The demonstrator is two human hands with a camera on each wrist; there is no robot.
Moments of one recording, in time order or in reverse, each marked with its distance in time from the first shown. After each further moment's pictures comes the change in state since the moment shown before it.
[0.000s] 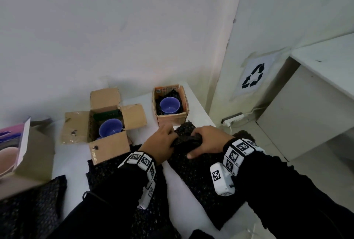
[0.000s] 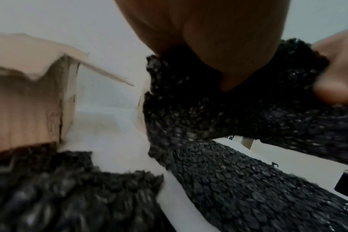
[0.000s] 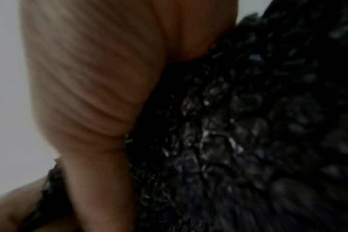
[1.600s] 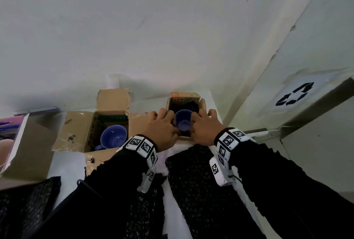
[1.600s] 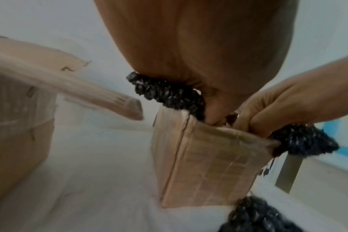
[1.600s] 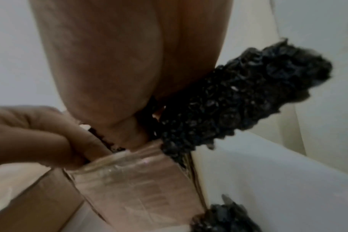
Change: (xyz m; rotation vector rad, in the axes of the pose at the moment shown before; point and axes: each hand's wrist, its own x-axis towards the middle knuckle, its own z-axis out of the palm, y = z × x) left_hand 0.073 -0.059 -0.042 0.373 -0.212 -0.297; right_hand 0.149 -0.018 -0.036 -0.755 -0.030 -0.210
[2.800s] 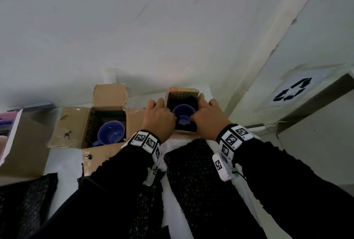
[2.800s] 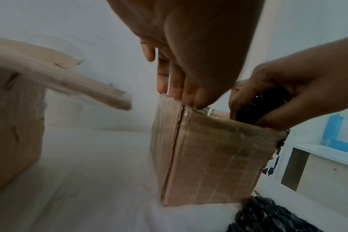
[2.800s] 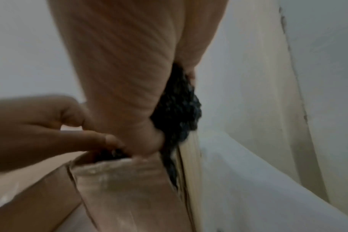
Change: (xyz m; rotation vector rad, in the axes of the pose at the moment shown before) left_hand 0.012 0.006 -0.008 0.181 0.120 -0.176; right_hand -0.008 0.005 -0.014 -0.139 0.127 -0.010
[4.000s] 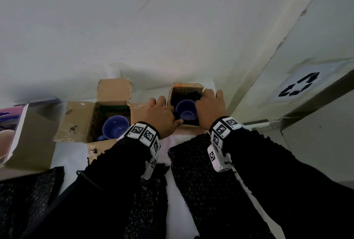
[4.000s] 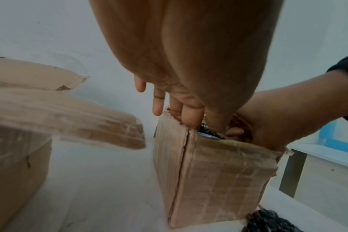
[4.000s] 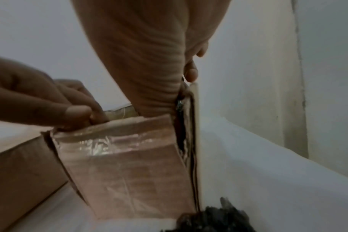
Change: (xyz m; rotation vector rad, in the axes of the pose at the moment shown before) left_hand -0.009 -0.015 -0.003 -0.024 -0.236 0.115; right_hand 0.021 -0.009 0.008 -0.040 0.037 0.266
